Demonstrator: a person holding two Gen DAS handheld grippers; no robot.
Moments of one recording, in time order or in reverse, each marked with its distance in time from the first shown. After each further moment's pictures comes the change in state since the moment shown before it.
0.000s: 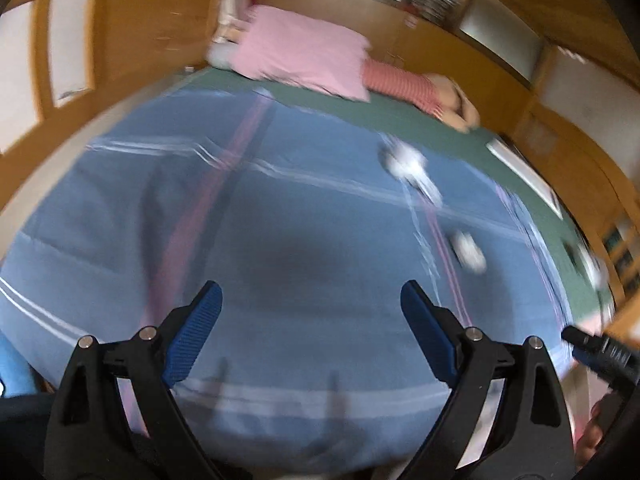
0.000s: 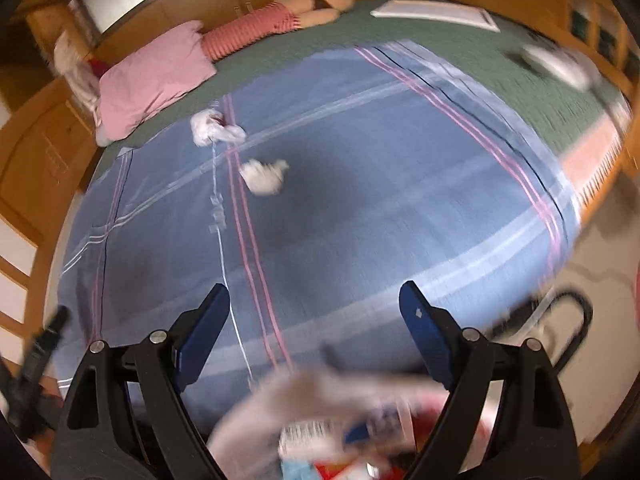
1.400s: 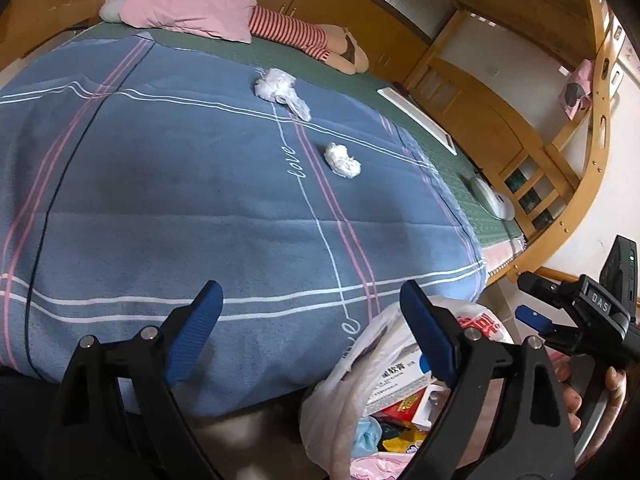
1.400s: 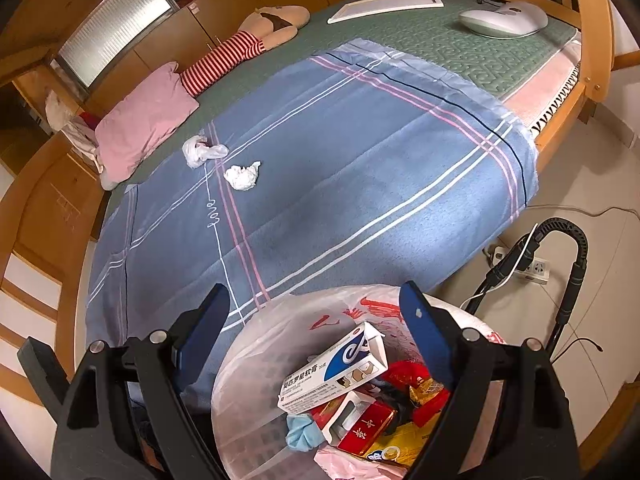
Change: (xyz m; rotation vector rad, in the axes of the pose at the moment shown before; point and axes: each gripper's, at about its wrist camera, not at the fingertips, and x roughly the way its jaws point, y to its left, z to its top) left arm -0.004 -0.050 -0.084 0.115 0.174 -0.431; right arm -0.070 -0.058 -0.074 0.214 -0.052 0.049
